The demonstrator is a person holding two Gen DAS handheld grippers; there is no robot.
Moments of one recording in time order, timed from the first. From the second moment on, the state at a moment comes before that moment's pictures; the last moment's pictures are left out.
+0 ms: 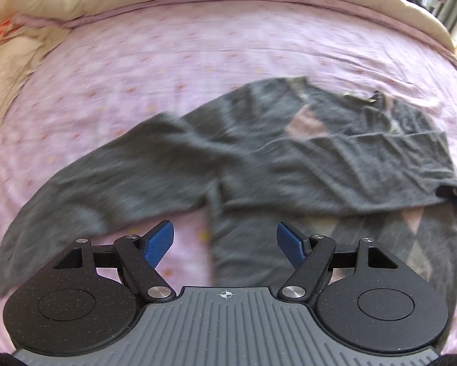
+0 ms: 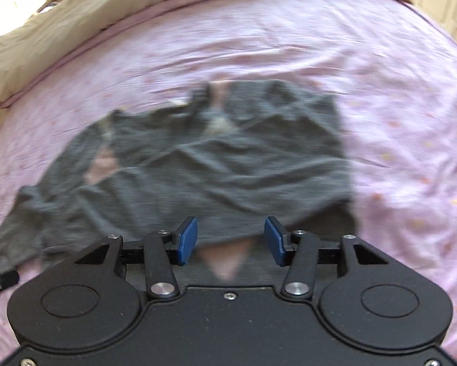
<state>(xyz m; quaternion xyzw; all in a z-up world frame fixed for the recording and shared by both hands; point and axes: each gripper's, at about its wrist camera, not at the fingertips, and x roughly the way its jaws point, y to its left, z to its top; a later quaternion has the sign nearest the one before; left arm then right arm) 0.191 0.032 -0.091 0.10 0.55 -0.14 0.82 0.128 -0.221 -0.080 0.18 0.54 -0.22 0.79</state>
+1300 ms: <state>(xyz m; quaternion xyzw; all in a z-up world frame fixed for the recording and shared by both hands) 0.215 0.002 -0.181 0.06 0.56 -0.09 0.82 0.153 -0.378 -0.122 0.23 0.53 -0.27 0.77</state>
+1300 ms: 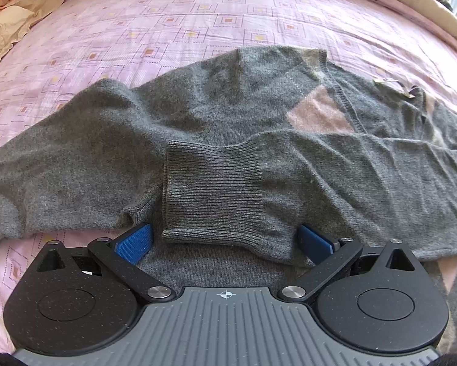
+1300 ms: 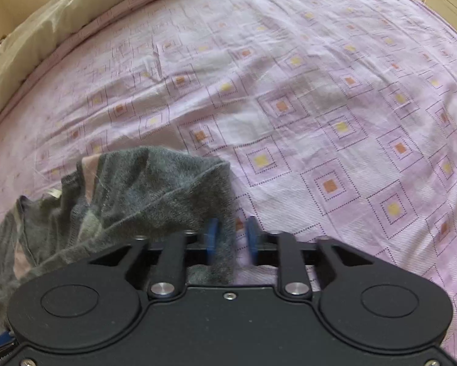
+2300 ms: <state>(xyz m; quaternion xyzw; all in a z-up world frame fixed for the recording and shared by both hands) 0.150 0.332 -0.144 -0.16 0.49 0.19 0.84 0.109 -0.170 -0.092 0.12 0.55 -0.18 0.81</state>
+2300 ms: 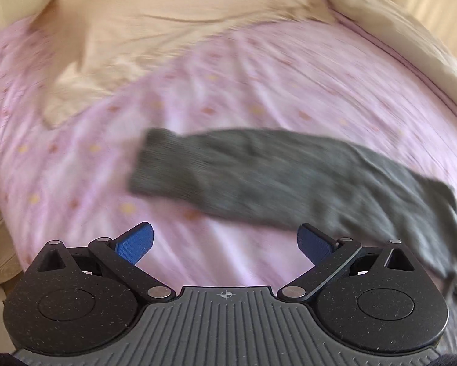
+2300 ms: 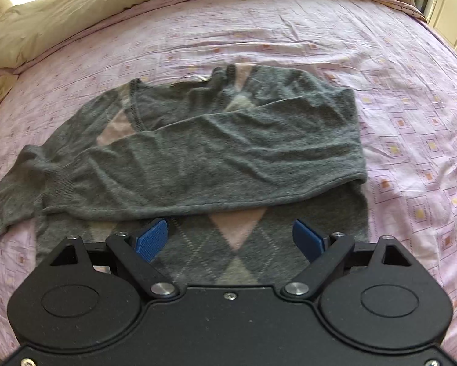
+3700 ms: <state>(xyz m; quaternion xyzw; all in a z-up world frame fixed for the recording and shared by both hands) 0.190 0.354 -0.054 -0.21 0.35 0.08 0.91 0.137 -0.094 -0.089 0.10 0.56 -0.12 0.81</state>
